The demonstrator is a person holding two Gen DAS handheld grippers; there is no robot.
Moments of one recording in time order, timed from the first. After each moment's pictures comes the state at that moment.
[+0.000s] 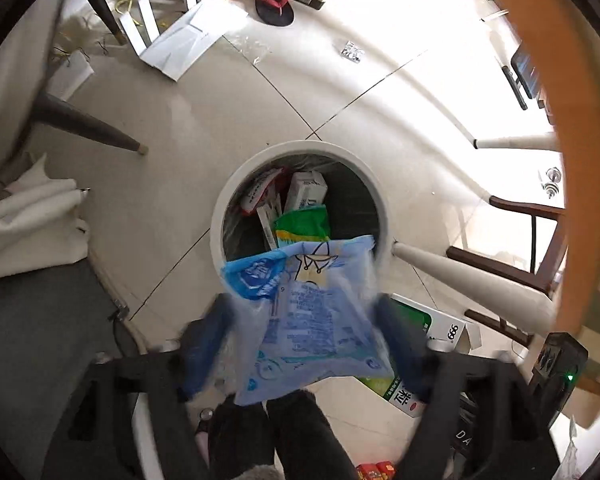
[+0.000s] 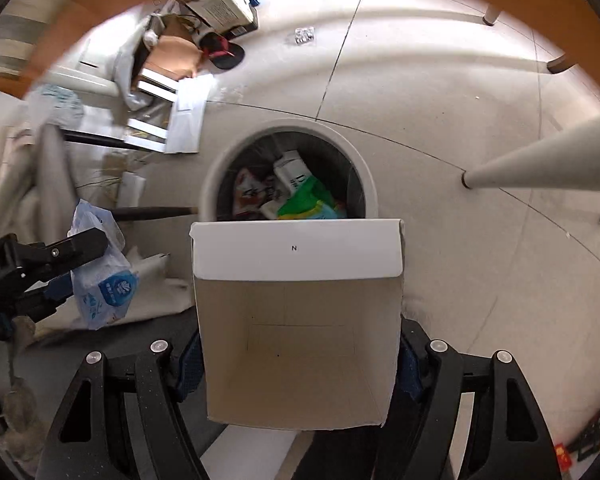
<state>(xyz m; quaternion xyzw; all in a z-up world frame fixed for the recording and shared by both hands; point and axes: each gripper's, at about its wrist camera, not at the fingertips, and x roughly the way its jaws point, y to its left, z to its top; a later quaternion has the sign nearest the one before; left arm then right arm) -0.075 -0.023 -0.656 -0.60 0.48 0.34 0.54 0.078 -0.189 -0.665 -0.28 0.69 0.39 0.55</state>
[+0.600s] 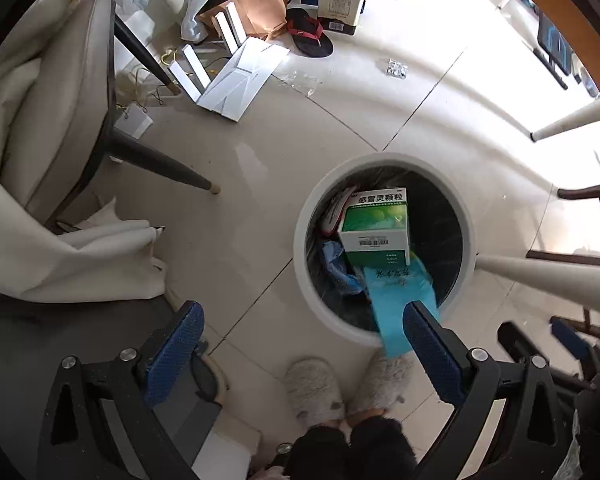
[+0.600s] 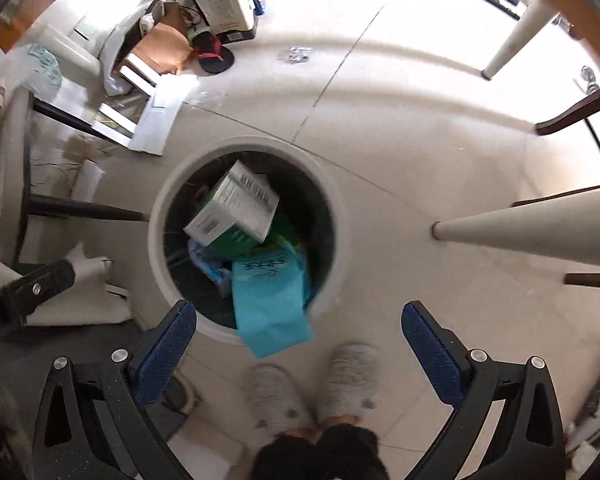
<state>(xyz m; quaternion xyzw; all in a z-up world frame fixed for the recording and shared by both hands) -0.088 -0.062 -0.643 -0.45 0.55 0.44 0.55 0.071 -0.158 -0.669 -0.38 0.60 0.38 0.60</state>
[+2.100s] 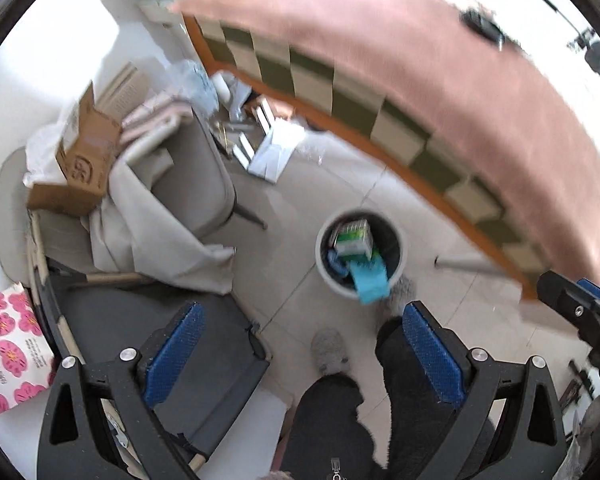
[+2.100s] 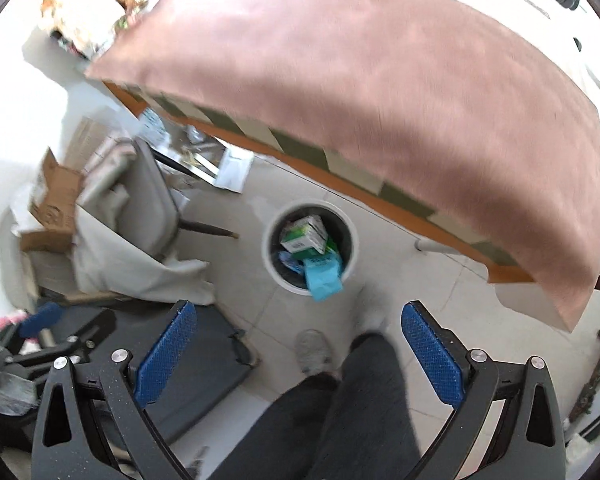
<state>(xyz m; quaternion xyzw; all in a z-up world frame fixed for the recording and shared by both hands) -0.091 -0.092 -0.290 -0.40 0.53 0.49 0.57 0.074 -0.154 -0.273 -0.31 0.61 0.45 0.58</state>
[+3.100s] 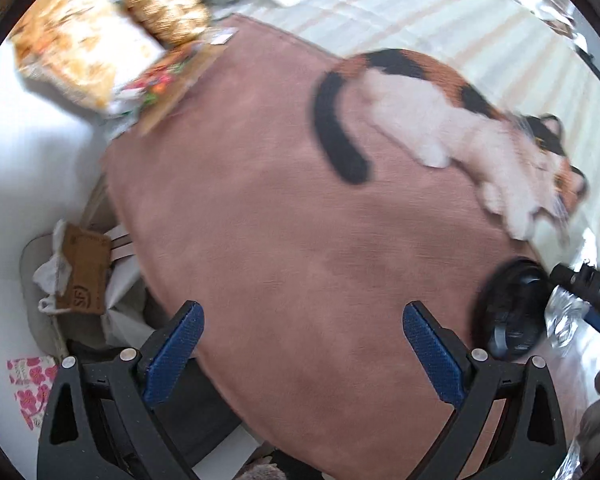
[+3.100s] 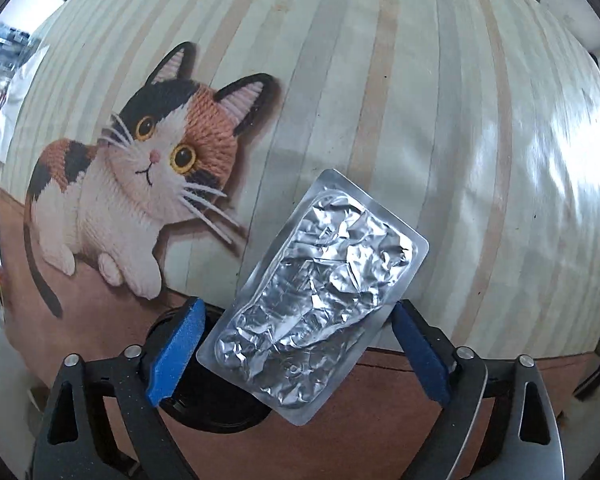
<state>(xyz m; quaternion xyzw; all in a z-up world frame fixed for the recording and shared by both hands) 0.111 0.219 -0.315 -0.39 0.55 0.55 0.48 0.348 0.207 -0.357 -0.32 0.66 0.32 0.60</state>
